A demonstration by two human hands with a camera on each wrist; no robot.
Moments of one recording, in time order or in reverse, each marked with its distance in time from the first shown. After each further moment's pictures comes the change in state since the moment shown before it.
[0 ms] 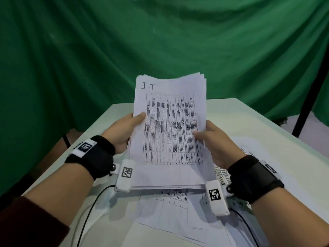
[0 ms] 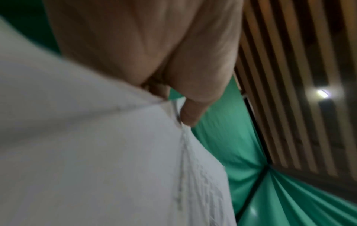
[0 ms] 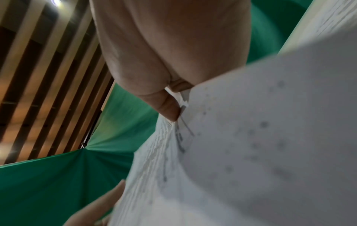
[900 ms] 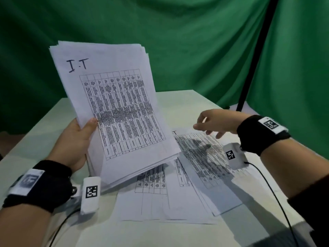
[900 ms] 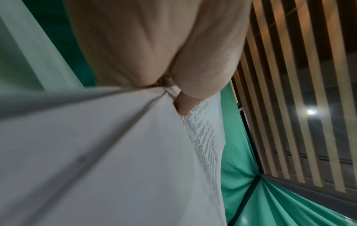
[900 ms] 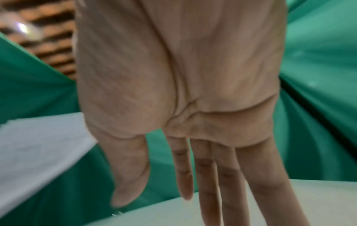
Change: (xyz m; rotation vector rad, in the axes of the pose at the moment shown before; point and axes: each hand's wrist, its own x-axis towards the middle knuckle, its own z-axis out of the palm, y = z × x) left_hand 0.006 -0.060 -0.039 -0.157 0.032 0.283; right_hand -0.026 -0.056 -0.089 -1.137 0.056 0.296
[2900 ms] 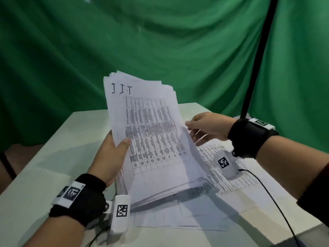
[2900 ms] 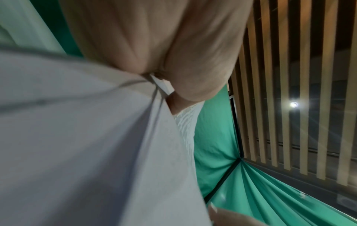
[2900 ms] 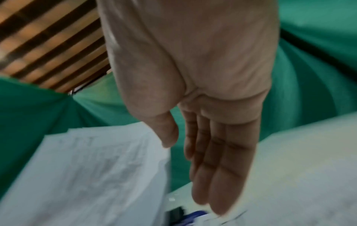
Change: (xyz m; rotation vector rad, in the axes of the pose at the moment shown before) left_hand -0.029 0.004 0.039 0.193 -0.015 0.002; right_hand -0.004 -0.057 0.006 0.556 -0.030 -0.042
